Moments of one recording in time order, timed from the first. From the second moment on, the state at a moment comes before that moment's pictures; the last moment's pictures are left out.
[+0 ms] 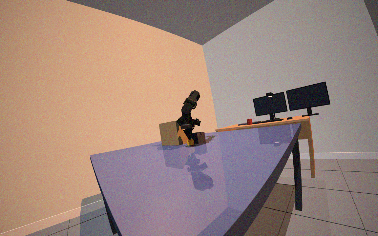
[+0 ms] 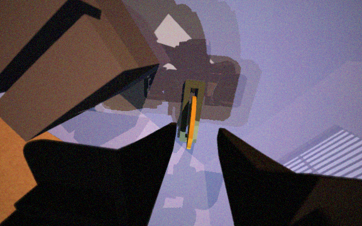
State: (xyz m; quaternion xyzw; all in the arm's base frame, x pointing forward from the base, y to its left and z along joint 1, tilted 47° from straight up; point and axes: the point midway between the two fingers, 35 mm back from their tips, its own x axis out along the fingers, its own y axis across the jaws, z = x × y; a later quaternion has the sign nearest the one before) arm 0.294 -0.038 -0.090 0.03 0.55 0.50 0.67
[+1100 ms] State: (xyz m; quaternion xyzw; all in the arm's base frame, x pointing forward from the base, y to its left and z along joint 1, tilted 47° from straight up) arm 0.287 -0.015 -0.111 0.03 0.55 0.50 0.67
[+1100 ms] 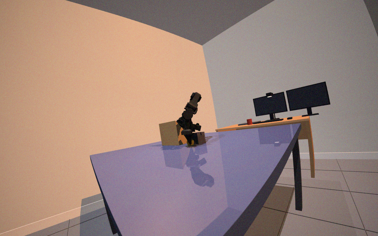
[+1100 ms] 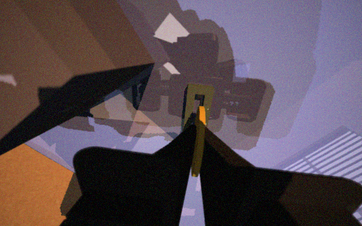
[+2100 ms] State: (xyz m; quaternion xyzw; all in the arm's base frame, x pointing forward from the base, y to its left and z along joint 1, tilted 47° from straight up) arm 0.292 -0.048 -0.082 0.04 0.56 0.49 0.67
